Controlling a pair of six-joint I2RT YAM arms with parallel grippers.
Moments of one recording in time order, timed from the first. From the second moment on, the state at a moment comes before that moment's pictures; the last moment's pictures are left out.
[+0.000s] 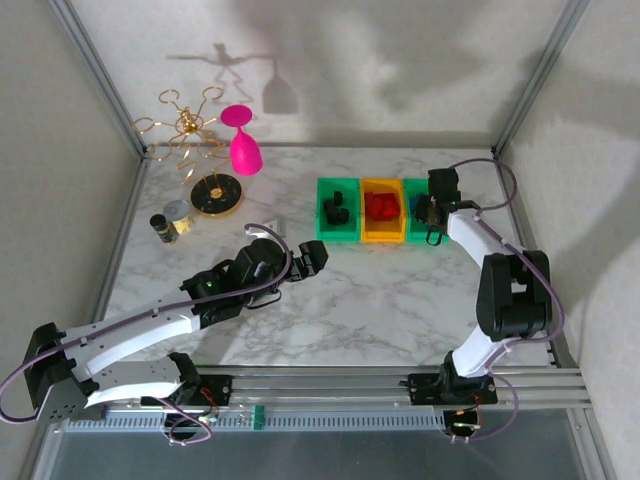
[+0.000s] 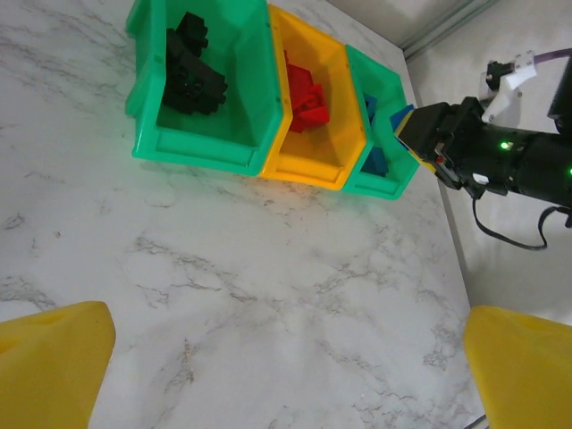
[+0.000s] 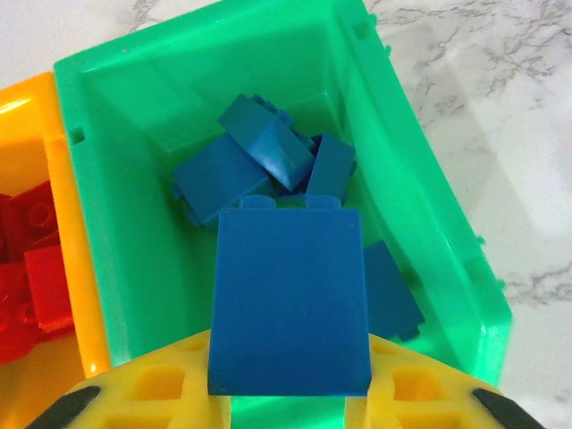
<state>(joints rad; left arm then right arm) -0.93 1.10 0.85 -0.24 -0.28 -0.95 0.14 1.67 1.14 -0.37 0.16 0.41</state>
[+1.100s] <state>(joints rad) -0.88 0.84 0.89 -0.57 -0.48 -0.99 0.69 1.53 1.10 -0.36 0.08 0.47</state>
